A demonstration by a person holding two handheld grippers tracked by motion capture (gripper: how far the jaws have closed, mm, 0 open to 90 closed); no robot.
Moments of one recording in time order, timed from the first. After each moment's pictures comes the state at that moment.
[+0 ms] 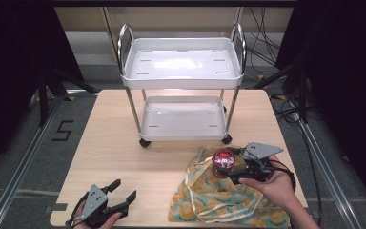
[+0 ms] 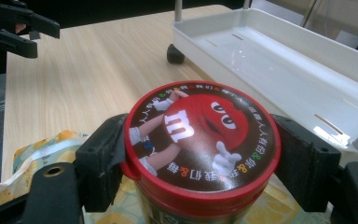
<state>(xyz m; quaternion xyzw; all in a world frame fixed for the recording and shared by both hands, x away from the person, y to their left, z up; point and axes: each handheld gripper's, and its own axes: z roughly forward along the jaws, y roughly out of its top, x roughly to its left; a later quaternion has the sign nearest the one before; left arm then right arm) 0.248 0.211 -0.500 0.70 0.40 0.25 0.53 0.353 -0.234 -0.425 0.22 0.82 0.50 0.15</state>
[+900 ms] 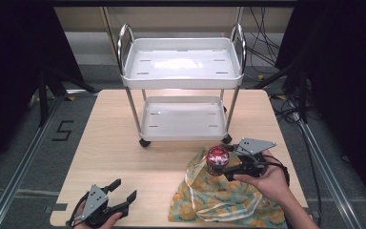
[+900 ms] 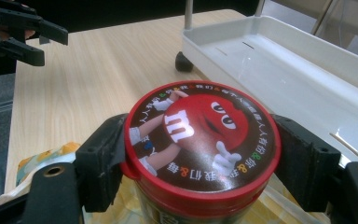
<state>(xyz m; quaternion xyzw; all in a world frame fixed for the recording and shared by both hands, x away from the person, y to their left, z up) 0.248 0.210 -0.498 0.71 0.40 0.26 0.52 0.363 -0.219 -0.419 0.20 0.83 0.50 0.14</state>
